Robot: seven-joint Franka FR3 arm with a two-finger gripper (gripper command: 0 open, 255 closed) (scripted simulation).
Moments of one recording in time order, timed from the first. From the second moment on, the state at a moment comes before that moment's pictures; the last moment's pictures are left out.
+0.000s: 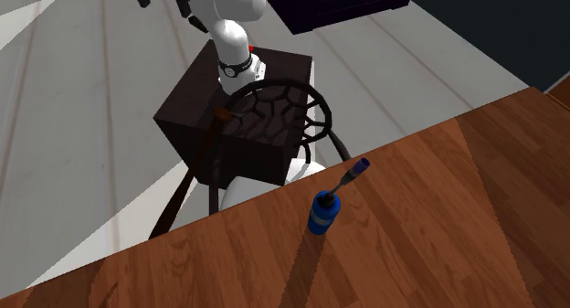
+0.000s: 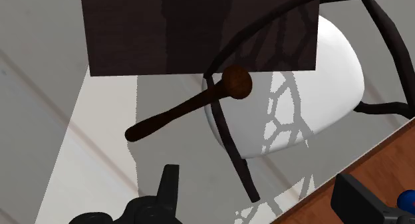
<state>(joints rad) 0.02 -0.82 0.04 -2.33 0.02 1.46 0.16</state>
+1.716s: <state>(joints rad) 0.09 0.02 0.42 -1.76 0.14 1.60 0.76</state>
